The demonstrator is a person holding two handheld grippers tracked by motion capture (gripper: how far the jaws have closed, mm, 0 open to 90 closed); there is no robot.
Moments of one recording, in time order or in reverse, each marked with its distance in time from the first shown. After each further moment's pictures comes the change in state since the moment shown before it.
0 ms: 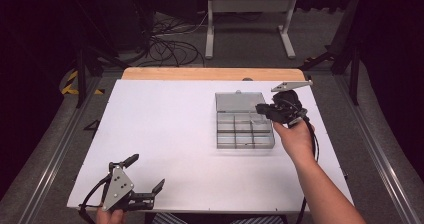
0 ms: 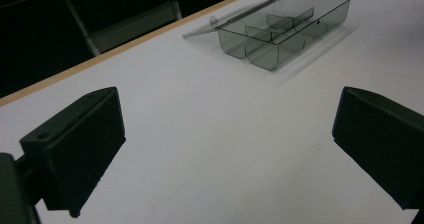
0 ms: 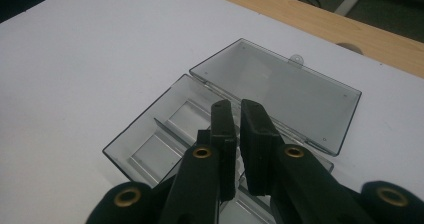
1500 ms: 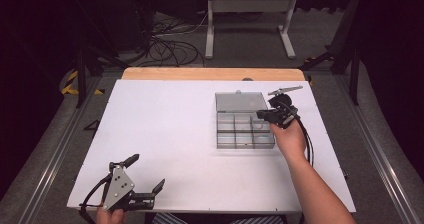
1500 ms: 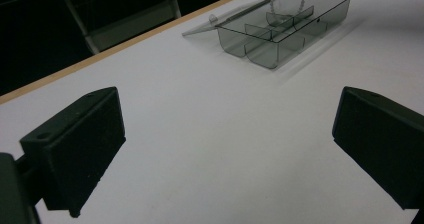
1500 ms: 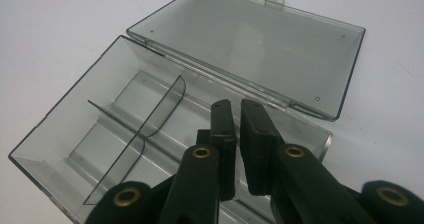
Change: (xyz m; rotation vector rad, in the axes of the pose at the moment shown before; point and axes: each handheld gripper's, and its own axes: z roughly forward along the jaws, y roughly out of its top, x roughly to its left) left arm 0.000 -0.001 0.001 0.009 -0.008 -0.008; right arm -0.032 -0.027 0.054 0.117 -0.038 0.126
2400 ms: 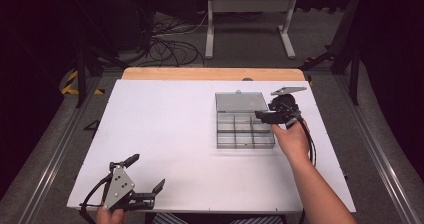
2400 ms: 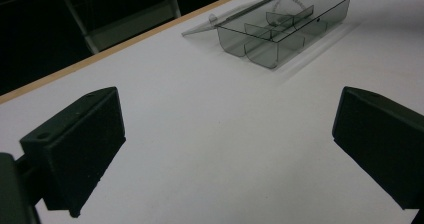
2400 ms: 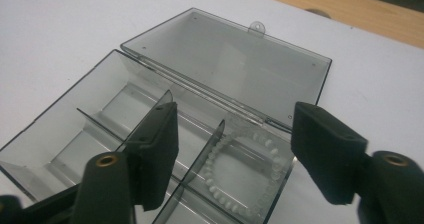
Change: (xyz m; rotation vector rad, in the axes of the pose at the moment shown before) left arm 0.000 0.000 0.000 -0.002 -0.001 0.000; right arm 0.004 0.000 -0.016 -0.086 -0.067 -0.080
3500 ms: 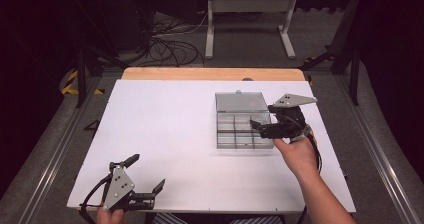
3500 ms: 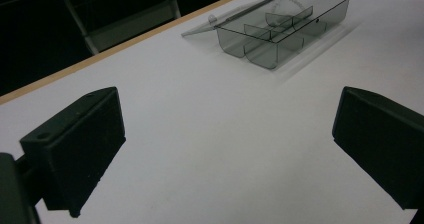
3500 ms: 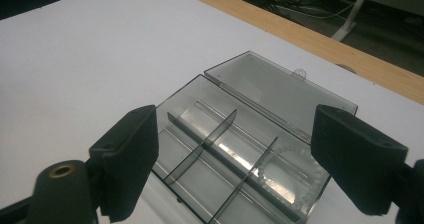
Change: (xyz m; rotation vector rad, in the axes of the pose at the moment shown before) left arm -0.001 0.000 0.000 -0.002 -0.001 -0.003; right arm 0.048 -0.005 -0.063 -0.142 0.081 -0.135
